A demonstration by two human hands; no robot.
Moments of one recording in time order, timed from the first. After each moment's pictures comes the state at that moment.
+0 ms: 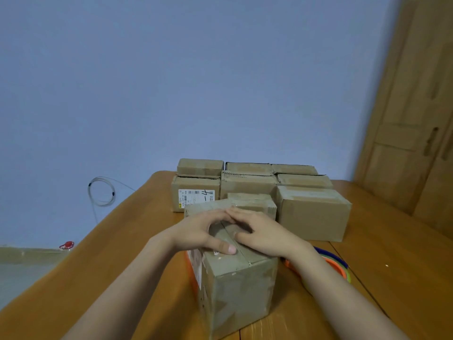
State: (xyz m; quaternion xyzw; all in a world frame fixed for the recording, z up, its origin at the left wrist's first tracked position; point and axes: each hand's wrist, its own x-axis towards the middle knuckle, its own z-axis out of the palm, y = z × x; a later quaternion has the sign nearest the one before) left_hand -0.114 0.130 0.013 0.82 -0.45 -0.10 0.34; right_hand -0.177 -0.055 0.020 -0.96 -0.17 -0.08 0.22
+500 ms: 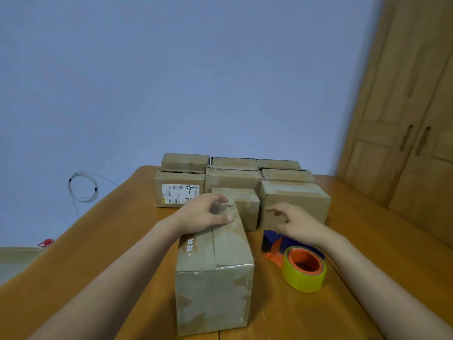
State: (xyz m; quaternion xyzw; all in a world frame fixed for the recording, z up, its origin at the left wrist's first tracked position) left_hand -0.106 0.085 0.020 0.87 -0.40 -0.01 0.29; right_hand -0.201 -0.156 0.019 -0.98 -0.02 -0.07 0.19
